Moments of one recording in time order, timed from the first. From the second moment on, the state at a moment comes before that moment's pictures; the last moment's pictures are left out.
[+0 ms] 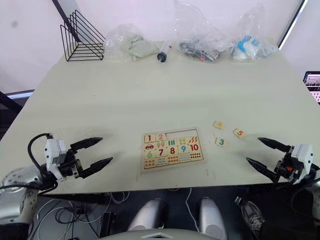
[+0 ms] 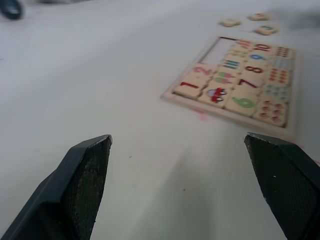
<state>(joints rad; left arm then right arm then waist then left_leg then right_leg) 0.10 0.73 0.33 0.04 -0.51 -0.03 -1.31 0.11 -0.67 -0.37 0.15 0.56 -0.13 1.33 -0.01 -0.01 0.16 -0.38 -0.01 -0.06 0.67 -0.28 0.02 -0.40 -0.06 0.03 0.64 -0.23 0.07</state>
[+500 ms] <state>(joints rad) -0.11 0.83 0.20 0.21 -0.54 -0.07 -1.58 -0.07 -0.75 -0.17 0.14 0.39 -0.06 1.29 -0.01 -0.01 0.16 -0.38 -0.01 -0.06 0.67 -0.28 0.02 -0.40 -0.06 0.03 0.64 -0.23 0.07</state>
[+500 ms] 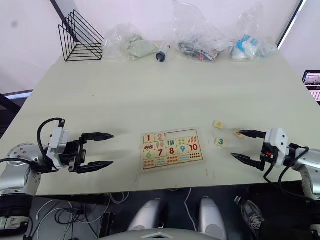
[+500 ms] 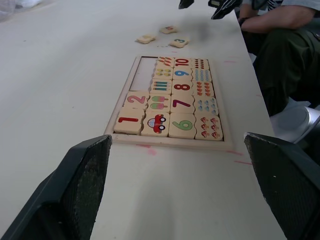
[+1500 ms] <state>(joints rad) -0.11 0.86 0.11 0.25 -0.59 -0.15 -1.58 -0.20 -0.80 0.05 0.00 0.20 0.30 1.10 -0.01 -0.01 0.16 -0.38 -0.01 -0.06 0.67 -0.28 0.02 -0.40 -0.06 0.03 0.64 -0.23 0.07</state>
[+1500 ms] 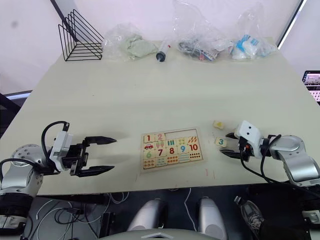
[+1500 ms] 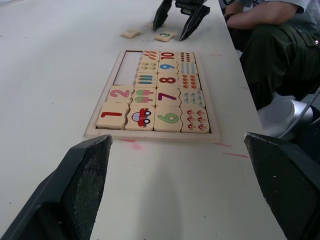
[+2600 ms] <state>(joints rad) -0.07 0.84 0.17 0.18 -0.61 -0.09 -1.56 -0.58 -0.82 0.32 -0.23 0.15 0.69 1.16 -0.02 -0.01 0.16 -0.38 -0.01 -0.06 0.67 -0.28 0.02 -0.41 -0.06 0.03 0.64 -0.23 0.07</state>
